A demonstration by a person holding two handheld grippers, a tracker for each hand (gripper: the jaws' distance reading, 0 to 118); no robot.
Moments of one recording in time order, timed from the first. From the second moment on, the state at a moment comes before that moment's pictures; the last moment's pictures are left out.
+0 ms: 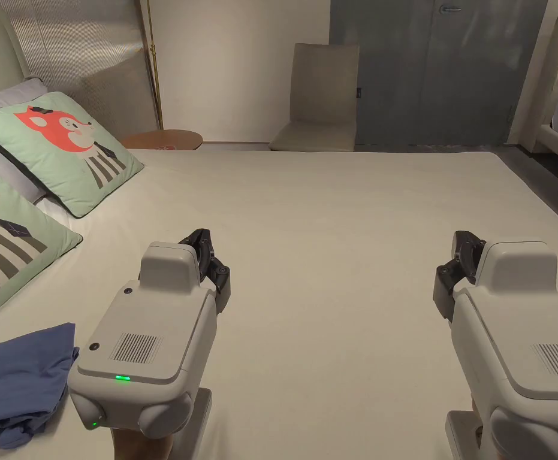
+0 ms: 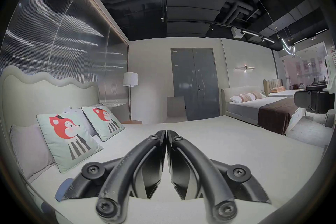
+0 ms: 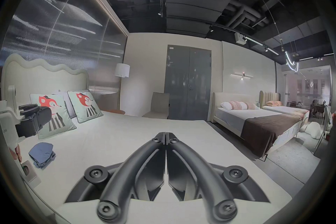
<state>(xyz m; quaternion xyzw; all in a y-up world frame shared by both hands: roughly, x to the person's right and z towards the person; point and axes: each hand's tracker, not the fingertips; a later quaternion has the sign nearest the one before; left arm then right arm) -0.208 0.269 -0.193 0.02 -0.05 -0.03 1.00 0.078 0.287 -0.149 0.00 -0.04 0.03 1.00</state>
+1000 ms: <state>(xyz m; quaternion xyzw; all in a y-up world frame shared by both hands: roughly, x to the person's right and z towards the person) -0.220 0.267 -0.189 0.04 -0.03 -0.03 1.00 0.082 0.281 -0.154 0.00 -0.05 0.03 1.00</state>
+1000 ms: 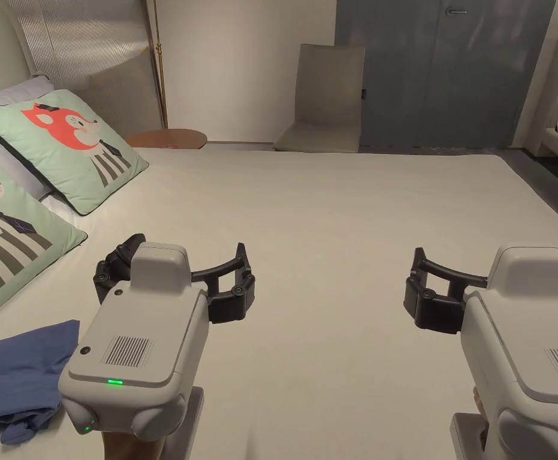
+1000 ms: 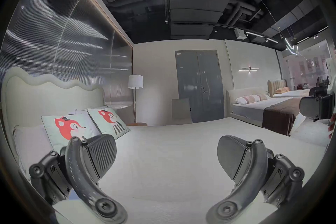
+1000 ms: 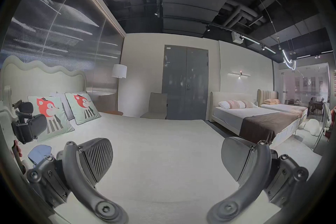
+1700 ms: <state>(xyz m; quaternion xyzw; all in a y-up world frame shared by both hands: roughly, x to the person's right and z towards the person) -0.221 0.267 -0.189 0.04 -0.03 -0.03 1.00 0.082 0.287 -0.148 0.01 -0.05 0.03 1.00</state>
